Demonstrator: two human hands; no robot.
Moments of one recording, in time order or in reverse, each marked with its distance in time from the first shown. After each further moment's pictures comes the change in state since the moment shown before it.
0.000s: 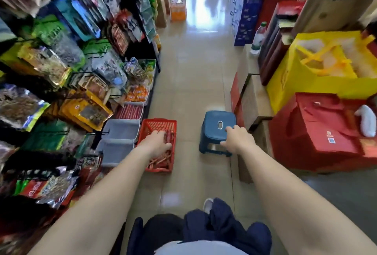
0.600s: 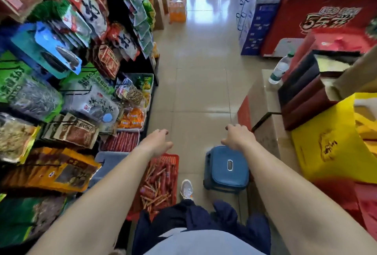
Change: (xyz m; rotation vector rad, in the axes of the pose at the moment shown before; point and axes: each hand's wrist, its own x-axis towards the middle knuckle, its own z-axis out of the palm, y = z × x) left_hand 0.314 0.006 -0.198 -0.012 -0.079 0.019; right_hand 0.321 -0.085 -0.162 0.003 -0.061 0.040
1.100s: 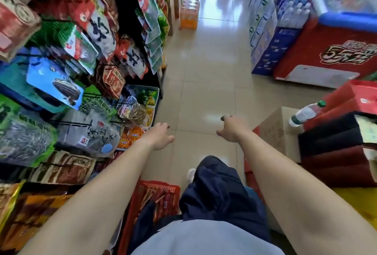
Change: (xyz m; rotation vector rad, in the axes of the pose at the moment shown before) left_hand 0.173 -0.027 -0.176 -0.078 0.059 0.030; right_hand 0.207 -0.125 -0.158 -0.132 0.013 -0.114
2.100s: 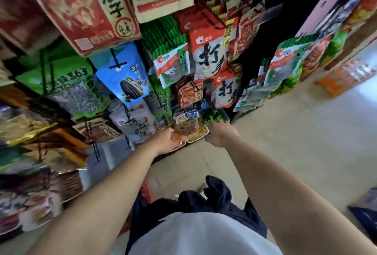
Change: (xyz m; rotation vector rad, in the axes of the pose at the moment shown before) left_hand 0.135 -0.080 -0.103 -0.608 0.243 -0.736; right_hand 0.303 -0.267 -0.128 -0.571 -0.216 -0.818
